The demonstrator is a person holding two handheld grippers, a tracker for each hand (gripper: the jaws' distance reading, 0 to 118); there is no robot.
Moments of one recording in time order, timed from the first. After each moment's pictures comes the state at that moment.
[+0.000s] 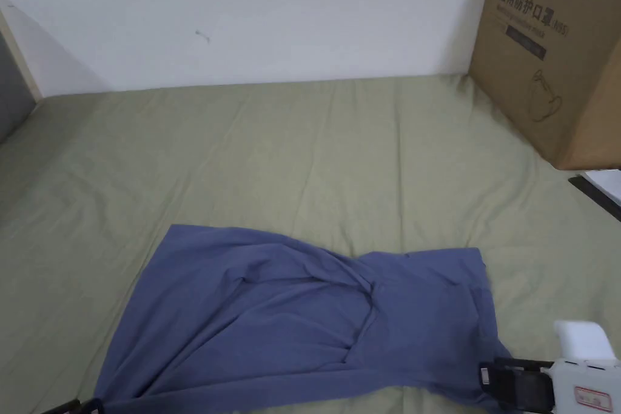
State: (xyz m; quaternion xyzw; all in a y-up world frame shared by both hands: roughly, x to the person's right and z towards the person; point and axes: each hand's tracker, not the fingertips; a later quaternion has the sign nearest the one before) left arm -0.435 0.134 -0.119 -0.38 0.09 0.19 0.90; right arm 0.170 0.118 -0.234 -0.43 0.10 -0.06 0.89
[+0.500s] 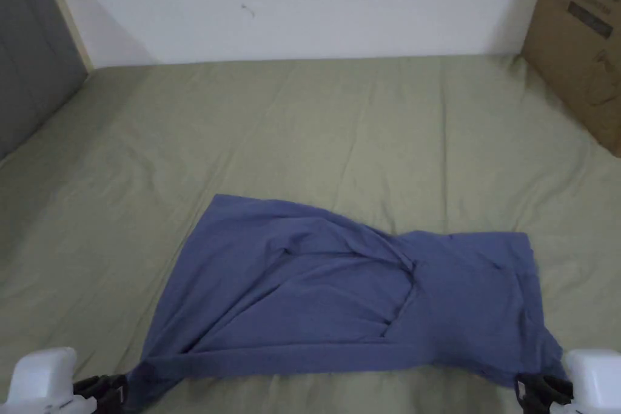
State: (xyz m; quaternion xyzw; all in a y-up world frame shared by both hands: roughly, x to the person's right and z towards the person) left arm -0.402 0.133 -0.102 -0.40 0.08 0.12 0.91; right arm 0.085 0.134 -0.161 -0.39 0.11 0.00 0.92
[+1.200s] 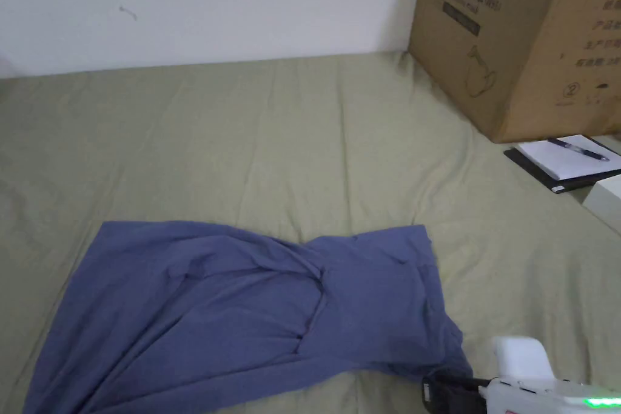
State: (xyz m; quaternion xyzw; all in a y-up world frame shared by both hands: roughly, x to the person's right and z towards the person) left arm -0.400 0.103 -0.152 -0.47 0.09 0.13 0.87; right arm 0.135 0.109 -0.193 -0.47 0.05 -0.08 0.88
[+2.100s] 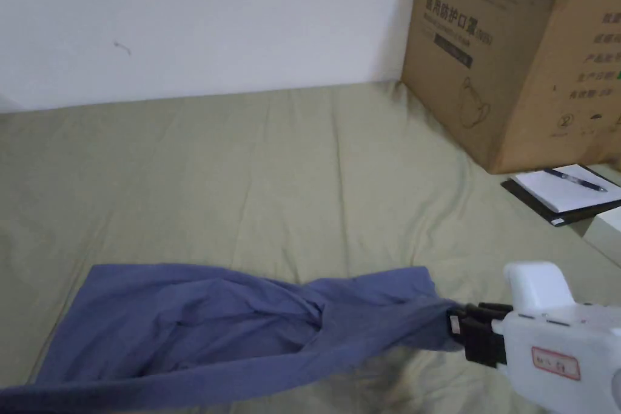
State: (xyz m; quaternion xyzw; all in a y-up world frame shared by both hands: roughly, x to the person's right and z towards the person) left arm -0.392 0.234 -0.194 -0.34 0.11 0.10 0.93; right arm 0.134 0.235 -0.256 -0.36 0.12 -0.04 0.92
